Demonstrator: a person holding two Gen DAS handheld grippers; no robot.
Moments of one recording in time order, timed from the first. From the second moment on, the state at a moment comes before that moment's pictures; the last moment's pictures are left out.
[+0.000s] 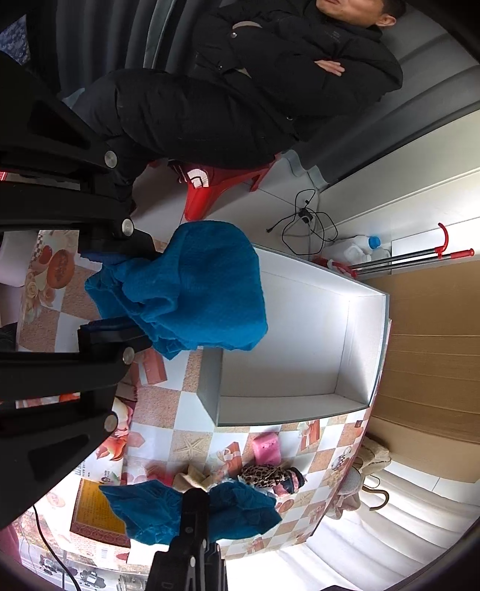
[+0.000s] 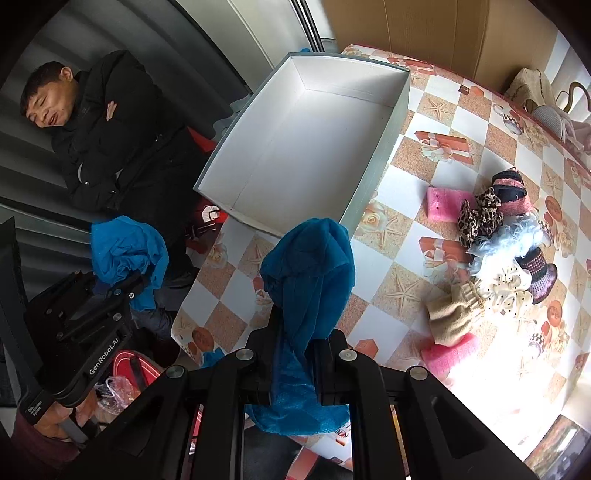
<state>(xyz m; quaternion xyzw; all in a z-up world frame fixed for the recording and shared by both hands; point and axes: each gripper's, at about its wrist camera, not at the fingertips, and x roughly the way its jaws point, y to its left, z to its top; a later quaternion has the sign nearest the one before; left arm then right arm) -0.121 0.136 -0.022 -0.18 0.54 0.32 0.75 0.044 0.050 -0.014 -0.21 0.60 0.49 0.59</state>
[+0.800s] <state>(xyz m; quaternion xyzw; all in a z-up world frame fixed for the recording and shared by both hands) -0.025 0.223 -0.153 -0.21 0.62 0.28 0.70 0.045 0.156 -0.112 -0.31 0.56 0.49 0.59</state>
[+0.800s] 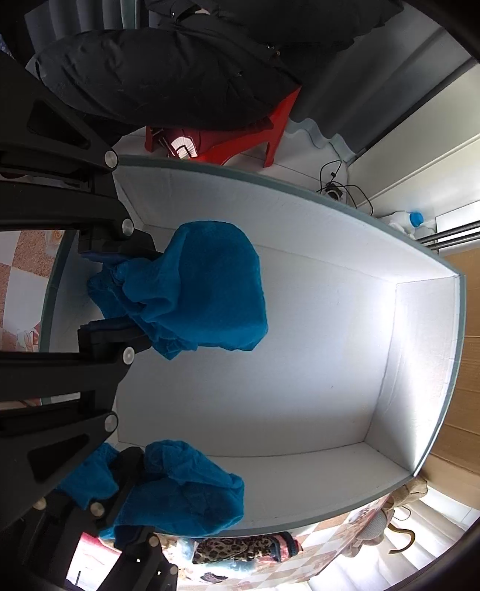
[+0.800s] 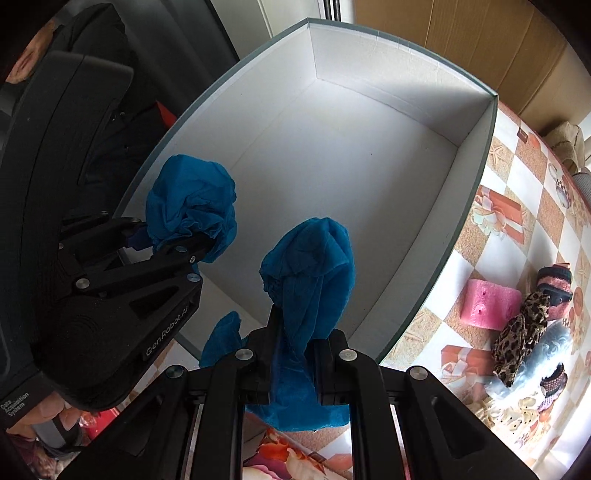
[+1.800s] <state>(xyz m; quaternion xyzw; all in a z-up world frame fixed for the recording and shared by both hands) -0.091 0.177 -0.056 -0.21 0.51 0.31 0.78 0.063 0.097 -0.025 -0.24 0.56 0.49 0.62</state>
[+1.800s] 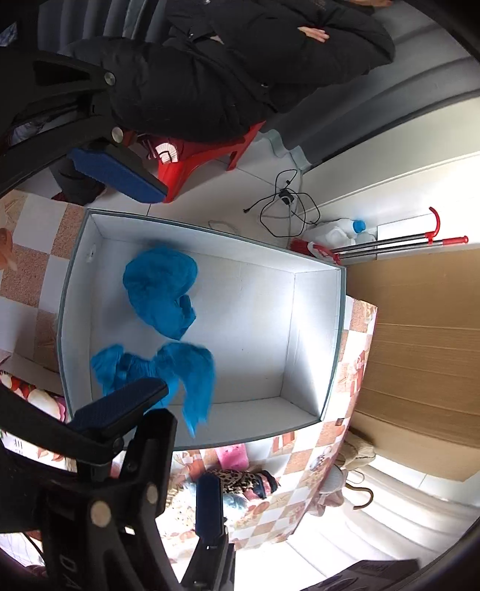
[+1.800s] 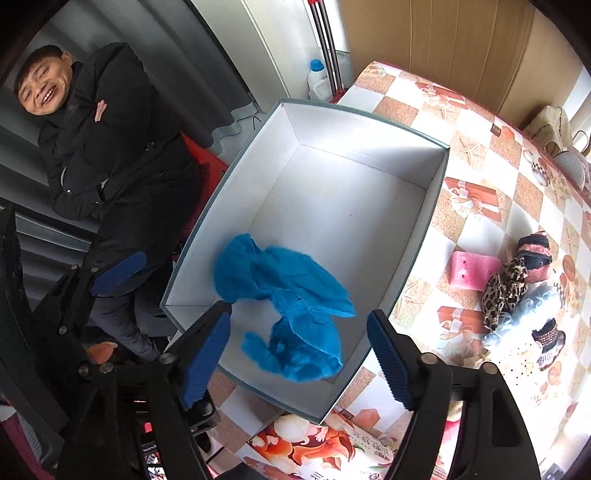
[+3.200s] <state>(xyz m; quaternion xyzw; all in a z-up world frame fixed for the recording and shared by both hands) -0.090 0.046 -0.039 -0.19 0.60 0.20 0.75 0.151 -0.085 0.001 -0.14 0.66 0.36 0.64</state>
